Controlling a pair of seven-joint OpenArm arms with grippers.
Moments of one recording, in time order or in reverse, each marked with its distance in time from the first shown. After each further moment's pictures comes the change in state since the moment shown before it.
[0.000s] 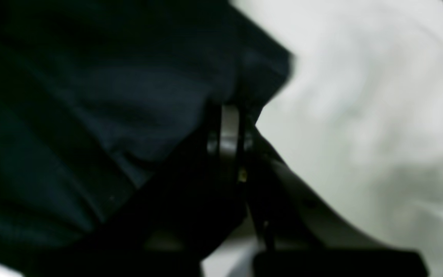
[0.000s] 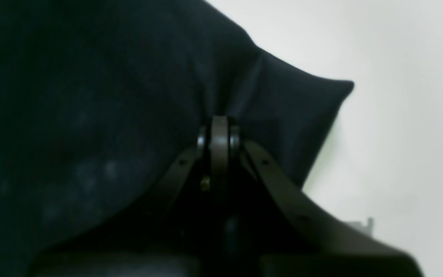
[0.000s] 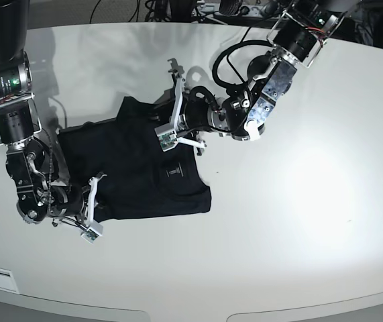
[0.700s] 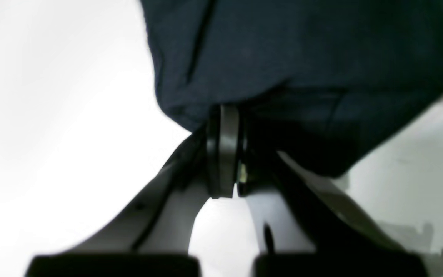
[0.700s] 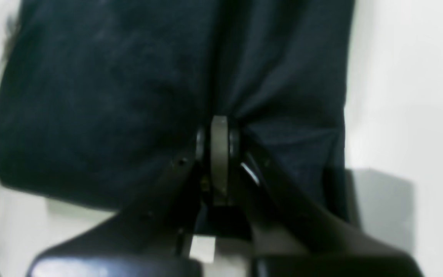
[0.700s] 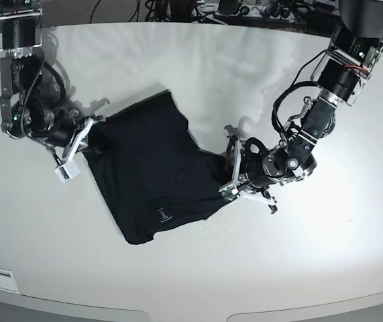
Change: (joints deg) left arm -12.7 -12.3 0.0 -8.4 16.7 7.3 -13.6; right arm -36.4 -3.6 28.6 31.7 18.9 -5.9 -14.5
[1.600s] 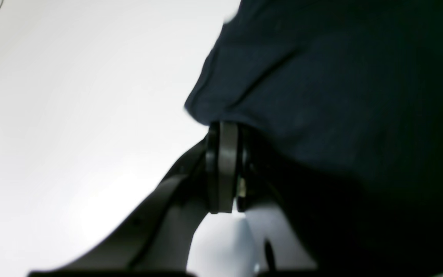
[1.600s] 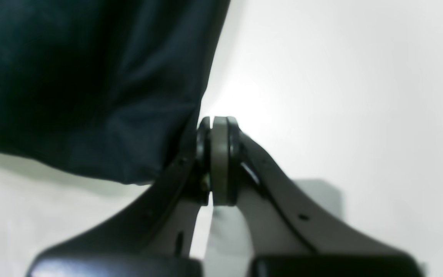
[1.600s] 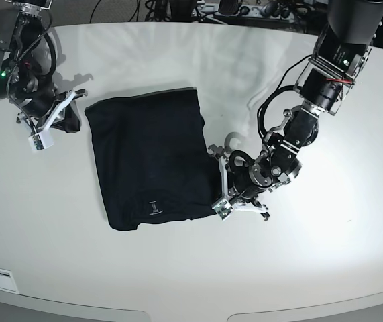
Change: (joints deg) left arm -2.7 6.8 0.2 -12.0 1.0 7.8 -11.8; right arm -11.2 -8.8 18.5 13.3 -14.0 3.3 3.5
